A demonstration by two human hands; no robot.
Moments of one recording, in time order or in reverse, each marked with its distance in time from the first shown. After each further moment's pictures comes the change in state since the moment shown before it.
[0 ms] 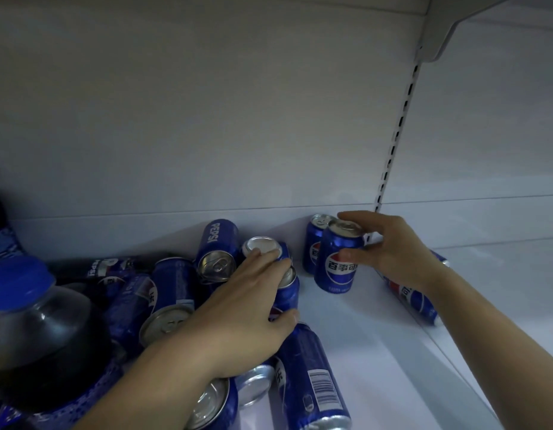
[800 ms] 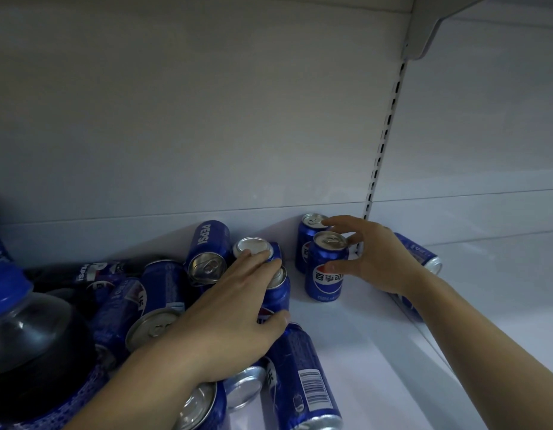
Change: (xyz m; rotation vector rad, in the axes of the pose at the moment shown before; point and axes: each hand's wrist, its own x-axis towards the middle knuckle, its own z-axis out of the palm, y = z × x) left_hand 0.001 -0.005 0.003 -0.010 0.025 0.002; right_hand -0.004 0.000 0.008 -0.172 -0.073 0.037
